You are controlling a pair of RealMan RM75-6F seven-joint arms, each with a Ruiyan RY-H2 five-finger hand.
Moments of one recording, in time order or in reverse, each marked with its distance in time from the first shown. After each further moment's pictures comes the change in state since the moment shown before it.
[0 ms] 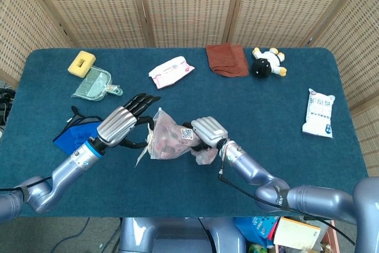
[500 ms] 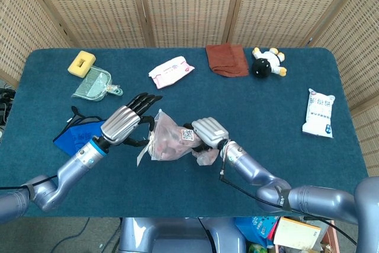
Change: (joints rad) left arm -0.021 -0.041 -0.005 0.029 -0.049 -0.030 0.045; right arm 0.003 0.011 -0.010 -0.010 -0.008 -0.005 0.008
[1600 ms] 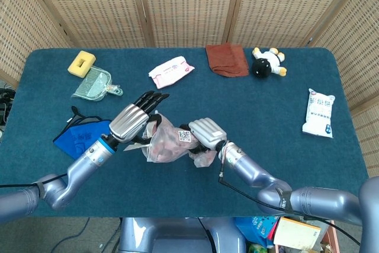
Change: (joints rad) left arm -0.035 -0.043 -0.027 -0.013 -0.074 -0.039 0.127; right arm 0.005 0.030 0.007 -0.060 -0.006 0.017 0.014
